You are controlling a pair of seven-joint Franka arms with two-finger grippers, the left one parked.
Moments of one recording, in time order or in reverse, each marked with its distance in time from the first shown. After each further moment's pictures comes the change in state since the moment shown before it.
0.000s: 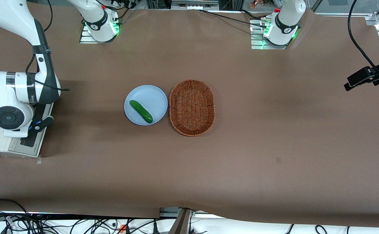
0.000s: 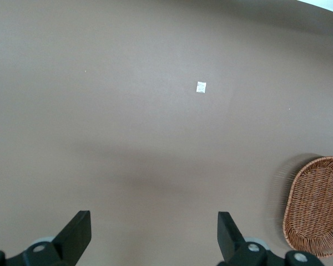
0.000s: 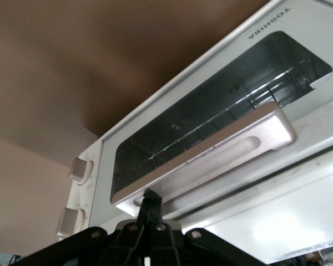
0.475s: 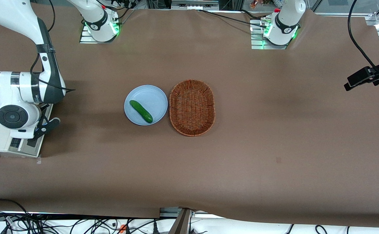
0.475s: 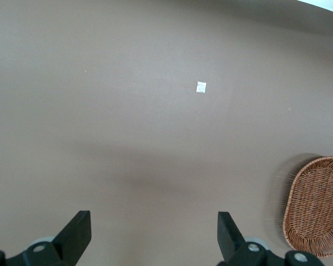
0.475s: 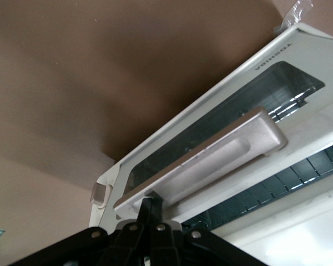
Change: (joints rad) arm 0.026 0.001 0.004 -0.005 0.062 0.030 0.043
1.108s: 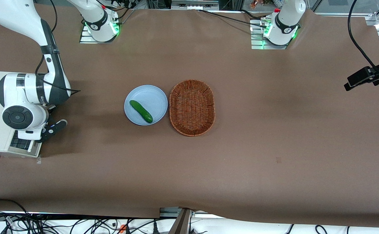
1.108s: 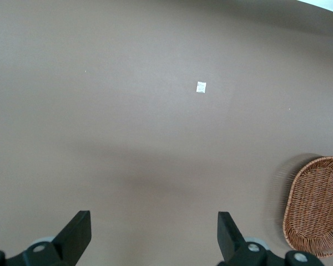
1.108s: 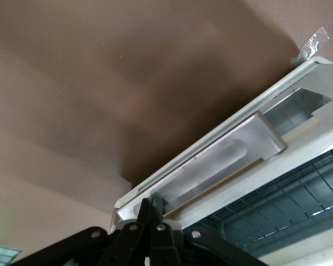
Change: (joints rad) arm 0.011 0.014 0.013 -0.006 0.069 0.034 0.027
